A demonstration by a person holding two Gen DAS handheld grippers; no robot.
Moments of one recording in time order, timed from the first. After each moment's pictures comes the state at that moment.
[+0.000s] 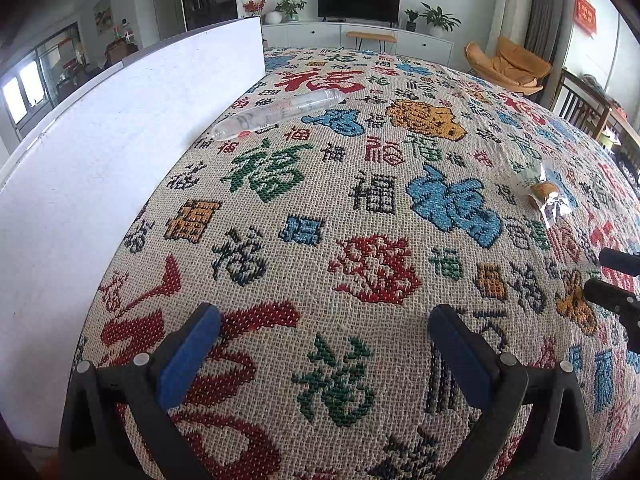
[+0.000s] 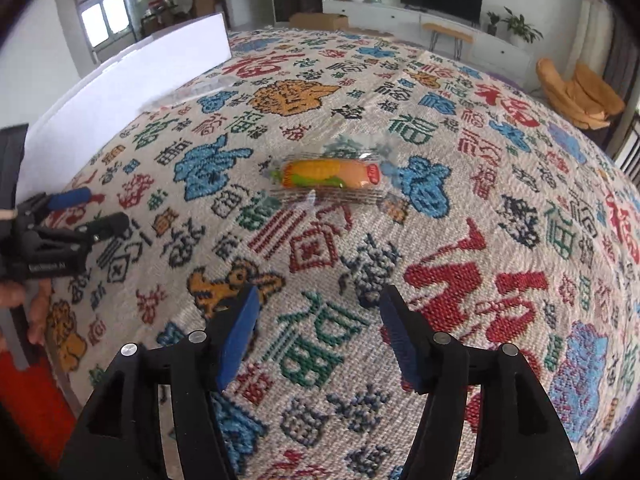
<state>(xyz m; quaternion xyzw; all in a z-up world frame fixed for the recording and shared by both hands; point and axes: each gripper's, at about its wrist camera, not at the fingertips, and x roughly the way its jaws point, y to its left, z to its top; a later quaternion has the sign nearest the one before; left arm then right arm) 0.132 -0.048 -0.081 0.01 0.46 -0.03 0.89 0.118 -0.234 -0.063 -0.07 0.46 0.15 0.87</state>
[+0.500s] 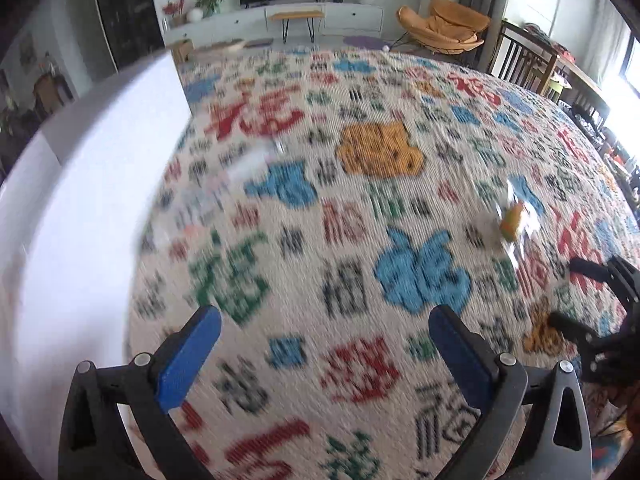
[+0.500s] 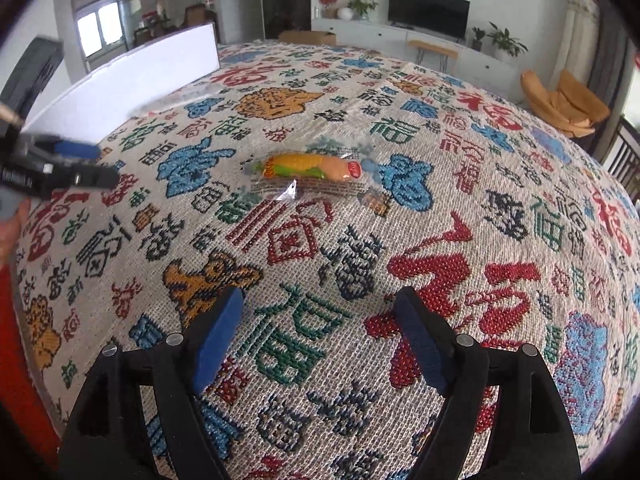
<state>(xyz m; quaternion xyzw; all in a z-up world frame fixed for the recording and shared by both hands) 0.222 -0.060 -0.027 0.10 0.48 -0.15 0.86 0.112 -0.242 -0.074 -0.06 0.43 0.14 0.89</state>
